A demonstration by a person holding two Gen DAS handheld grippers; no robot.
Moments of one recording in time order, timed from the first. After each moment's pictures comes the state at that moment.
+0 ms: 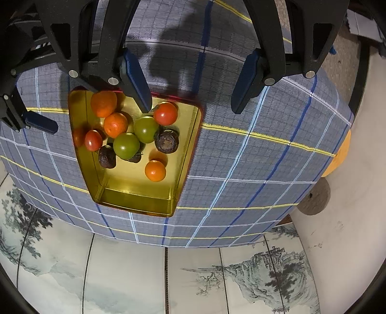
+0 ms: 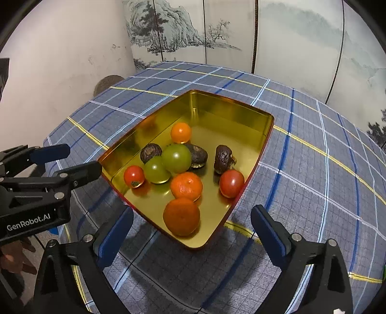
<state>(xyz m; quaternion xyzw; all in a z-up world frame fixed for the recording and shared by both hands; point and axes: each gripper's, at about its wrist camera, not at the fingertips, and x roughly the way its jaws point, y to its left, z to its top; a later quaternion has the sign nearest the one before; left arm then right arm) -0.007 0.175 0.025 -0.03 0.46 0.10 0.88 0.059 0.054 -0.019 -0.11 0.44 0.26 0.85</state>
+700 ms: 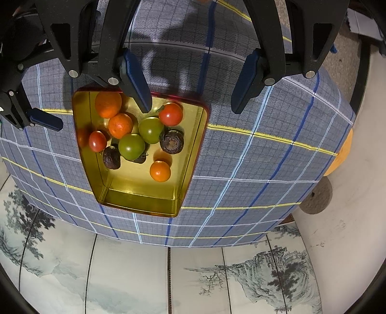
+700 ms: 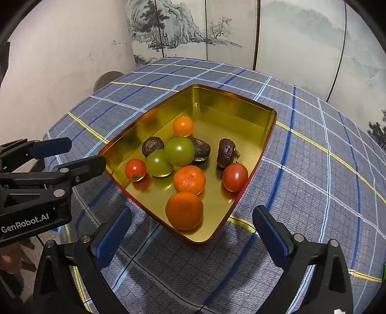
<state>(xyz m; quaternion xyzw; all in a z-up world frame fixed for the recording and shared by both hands) -0.007 0.171 0.025 -0.03 0.46 0.10 0.88 0.055 0.056 -0.024 -0.12 0.45 0.26 0.85</state>
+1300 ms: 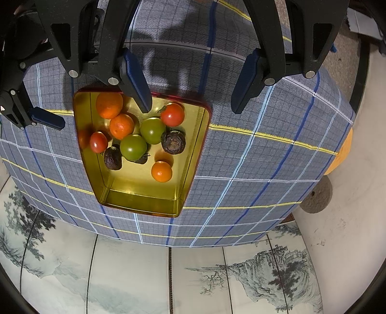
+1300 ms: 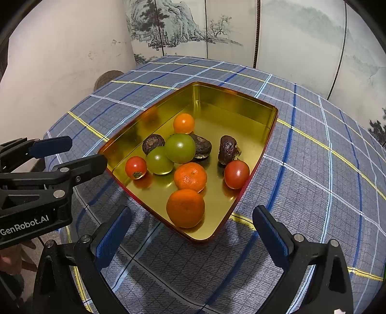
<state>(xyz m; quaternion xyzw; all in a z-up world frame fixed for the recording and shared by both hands) -0.007 0.170 0.025 -0.03 0.46 0.10 0.88 0.052 0.057 -0.028 -0.12 0.45 0.26 0.84</state>
